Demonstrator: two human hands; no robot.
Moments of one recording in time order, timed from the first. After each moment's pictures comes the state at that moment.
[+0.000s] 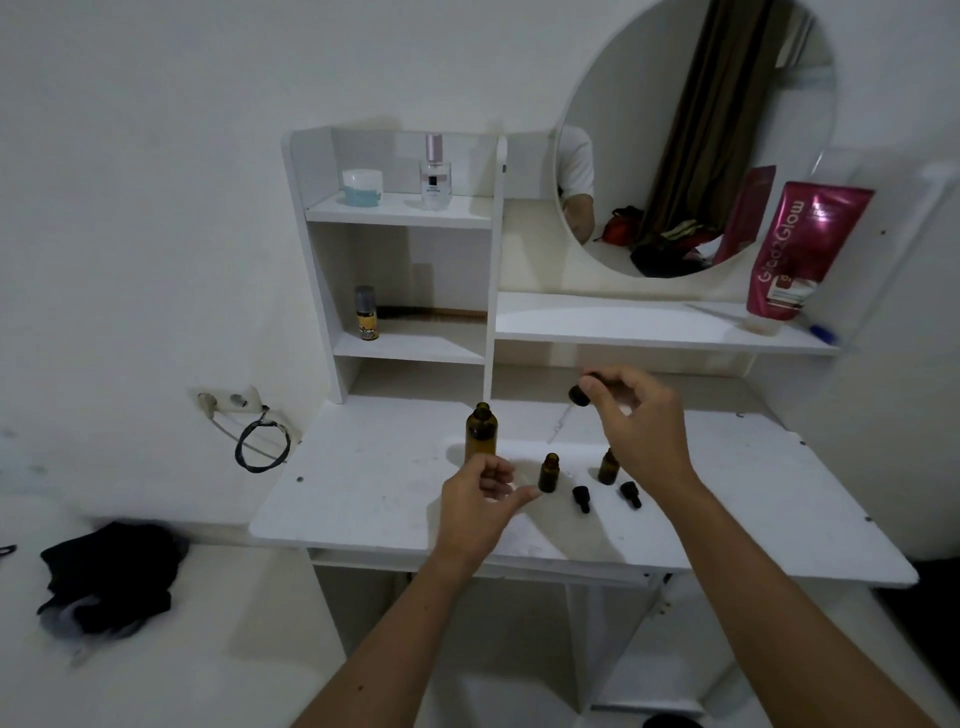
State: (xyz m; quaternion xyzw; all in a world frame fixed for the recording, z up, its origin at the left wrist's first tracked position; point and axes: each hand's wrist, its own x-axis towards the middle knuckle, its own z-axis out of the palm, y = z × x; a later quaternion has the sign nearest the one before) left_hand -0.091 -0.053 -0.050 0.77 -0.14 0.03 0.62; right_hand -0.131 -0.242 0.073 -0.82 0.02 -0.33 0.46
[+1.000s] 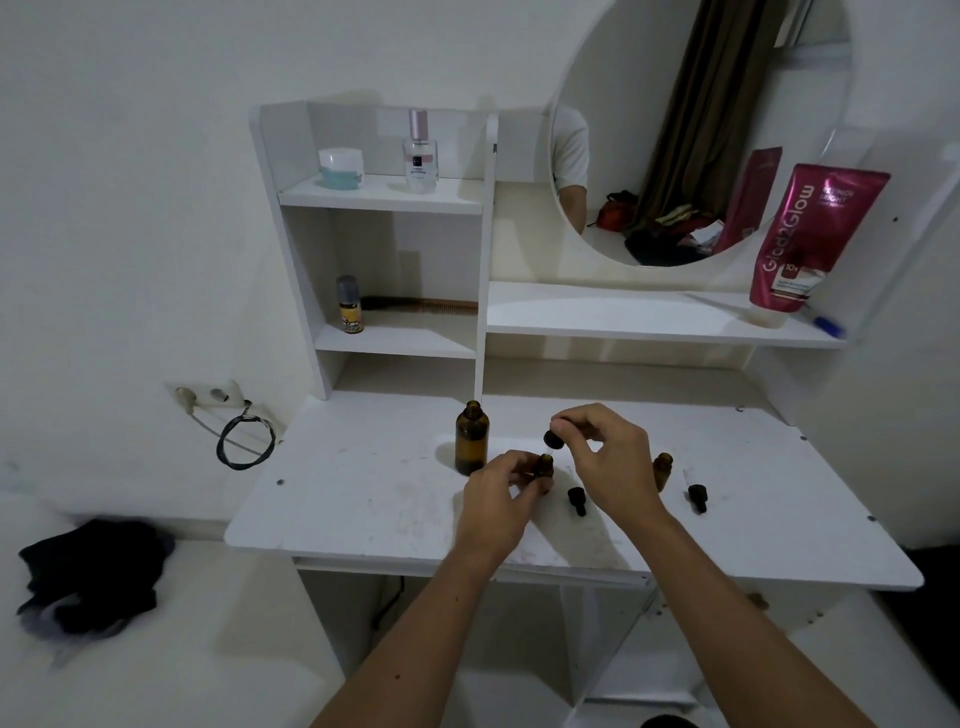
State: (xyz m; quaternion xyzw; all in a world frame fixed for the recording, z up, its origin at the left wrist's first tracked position) left_hand -0.073 -0.096 -0.064 0.81 -0.18 0.02 0.56; right_hand -0.116 -0.238 0.017 -0.86 0.00 -0.31 0.41
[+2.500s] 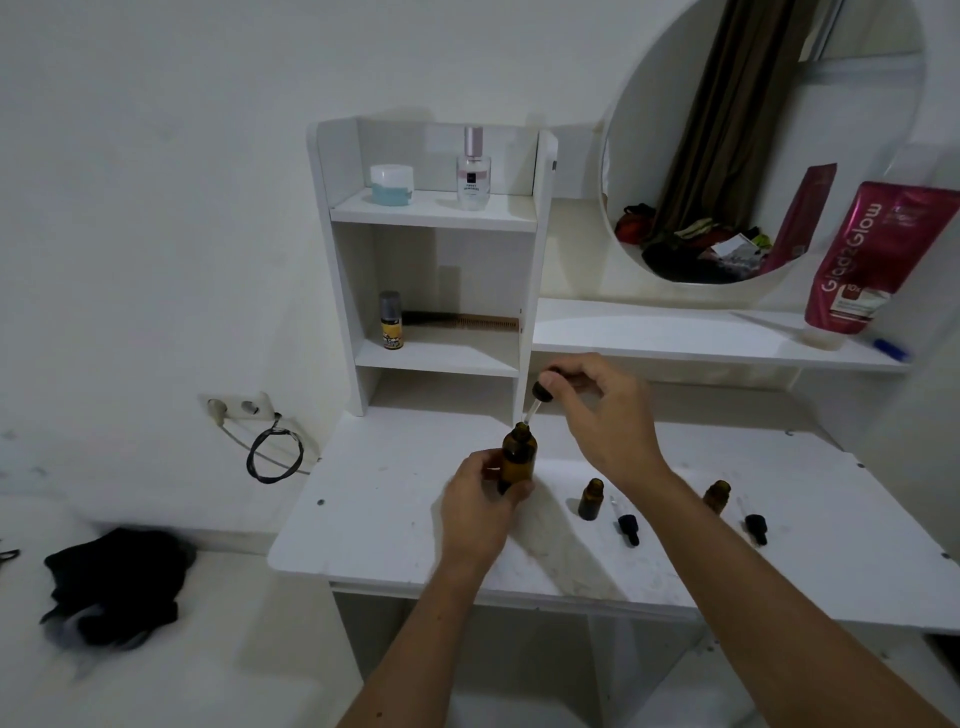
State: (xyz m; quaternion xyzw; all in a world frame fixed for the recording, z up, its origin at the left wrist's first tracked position) left_hand -0.035 -0.031 -0.062 0.81 -0.06 0.05 0.57; right_hand -0.067 -0.177 0.082 -0.84 -0.04 -0.32 0.44
